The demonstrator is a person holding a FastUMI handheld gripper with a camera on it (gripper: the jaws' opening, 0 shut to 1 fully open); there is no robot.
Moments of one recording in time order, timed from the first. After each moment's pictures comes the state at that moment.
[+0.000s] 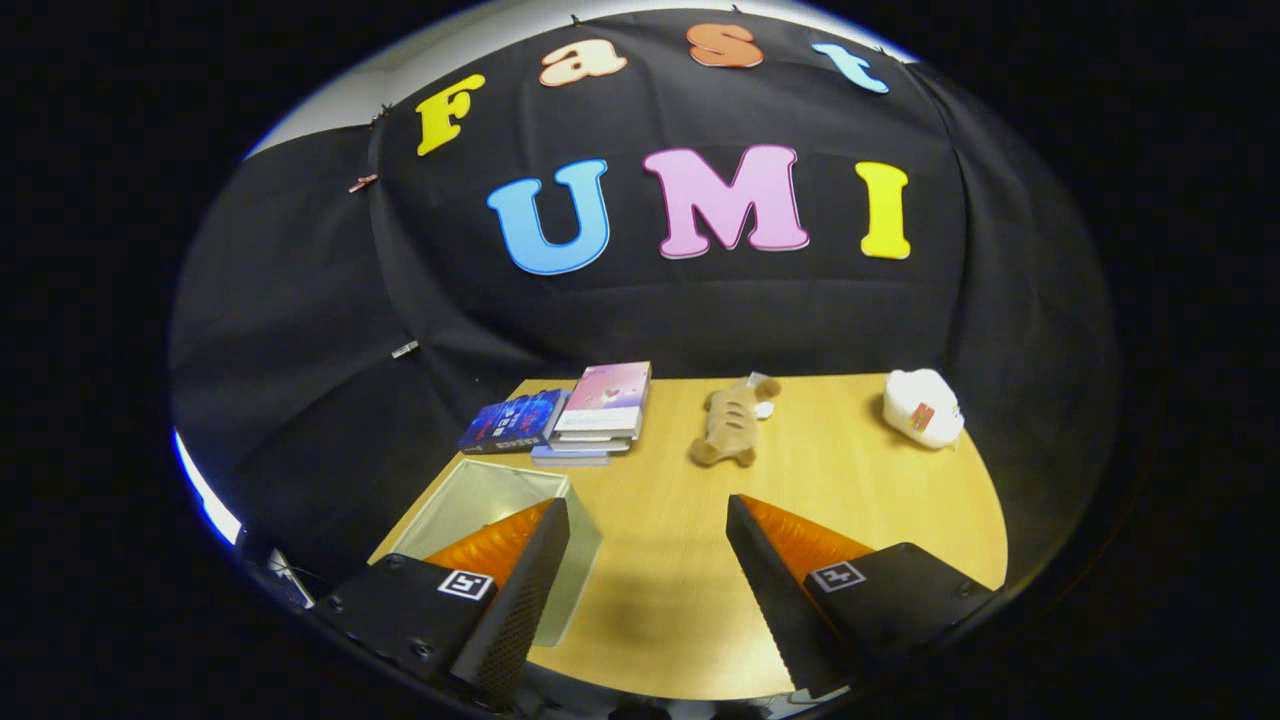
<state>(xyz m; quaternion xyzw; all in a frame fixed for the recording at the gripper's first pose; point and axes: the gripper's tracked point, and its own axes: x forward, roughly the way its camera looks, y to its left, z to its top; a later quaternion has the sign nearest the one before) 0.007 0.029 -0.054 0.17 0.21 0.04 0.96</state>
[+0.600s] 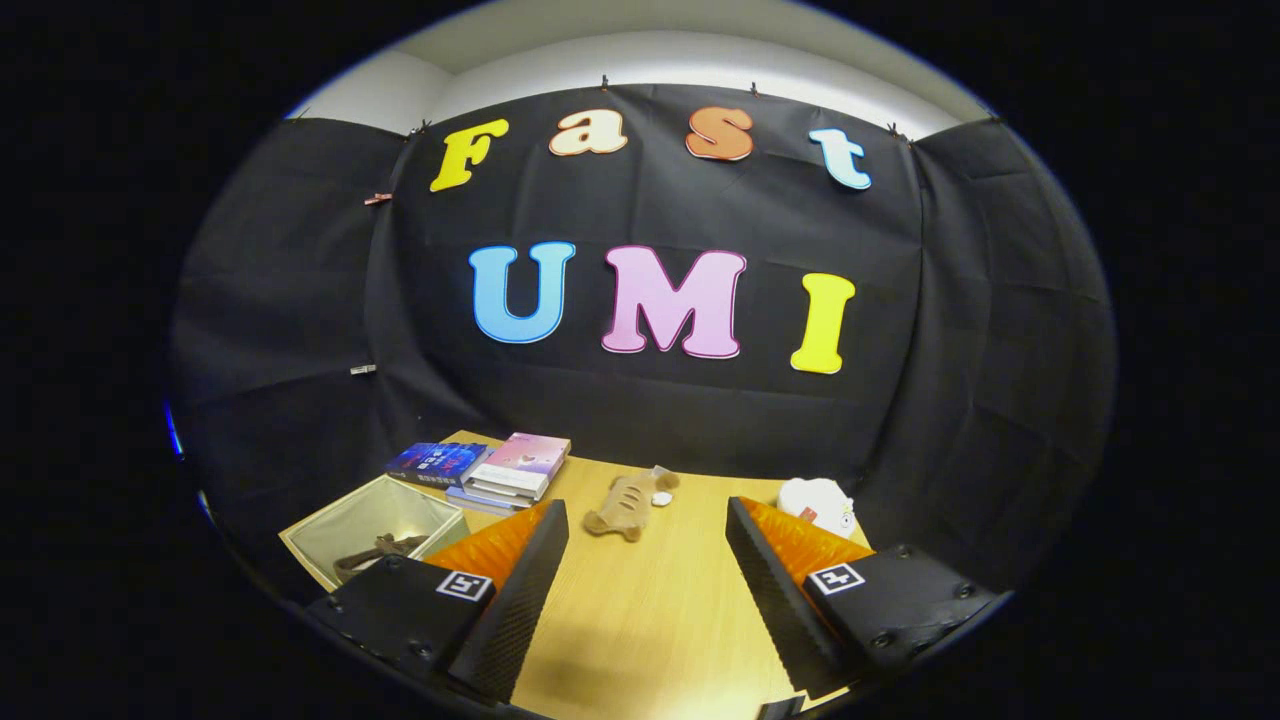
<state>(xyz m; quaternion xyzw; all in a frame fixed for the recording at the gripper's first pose) -0.029 -0.082 -0.025 0.07 0.09 -0.02 0.99</state>
